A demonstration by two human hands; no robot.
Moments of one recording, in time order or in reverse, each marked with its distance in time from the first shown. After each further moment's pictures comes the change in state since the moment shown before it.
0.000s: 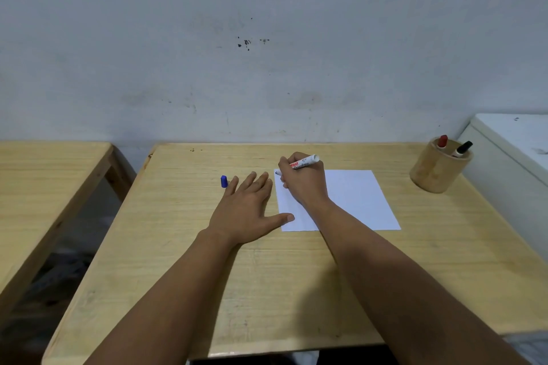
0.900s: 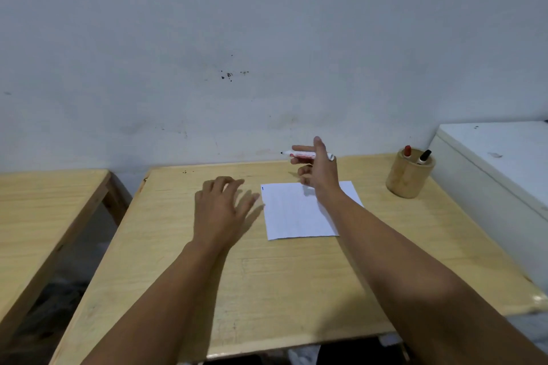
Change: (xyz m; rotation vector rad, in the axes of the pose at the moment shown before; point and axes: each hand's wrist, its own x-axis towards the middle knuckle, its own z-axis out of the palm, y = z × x) left_hand -0.006 0.001 -0.020 -0.038 0.582 -0.132; right_hand 0.007 -0.054 -0.072 0.534 0.046 0.197
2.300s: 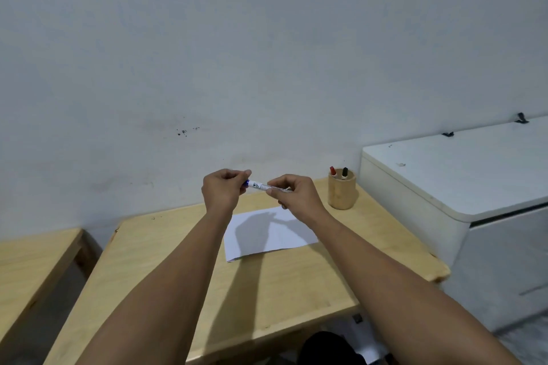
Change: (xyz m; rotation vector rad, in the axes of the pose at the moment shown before) left_hand 0.067 0.163 -0.057 -0.979 -0.058 -0.532; right_hand -0.079 -0.049 -0.093 -0.377 -0.141 -0.396
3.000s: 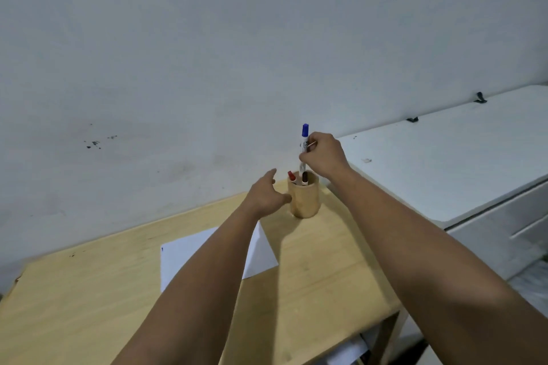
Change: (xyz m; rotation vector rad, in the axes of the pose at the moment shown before) left_hand 0.018 -0.025 0.198 0.605 -0.704 0.113; right_hand 0.114 0.005 -0.168 -0.583 0.296 0.148
